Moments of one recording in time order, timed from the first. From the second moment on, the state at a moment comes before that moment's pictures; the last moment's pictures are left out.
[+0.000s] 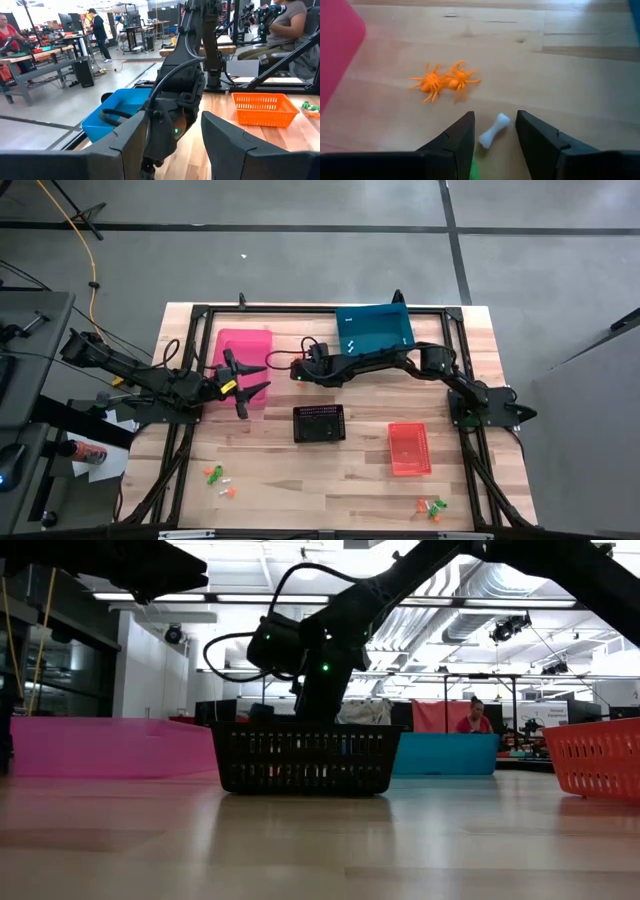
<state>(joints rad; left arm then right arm) -0.33 0.70 0.32 0.35 -0.66 0.08 -0.12 2.33 1.67 -0.45 0.59 1.17</state>
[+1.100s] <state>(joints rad) -0.33 0.70 0.33 0.36 -0.66 0.08 -0.08 2.34 1.67 -0.55 0.57 1.17</state>
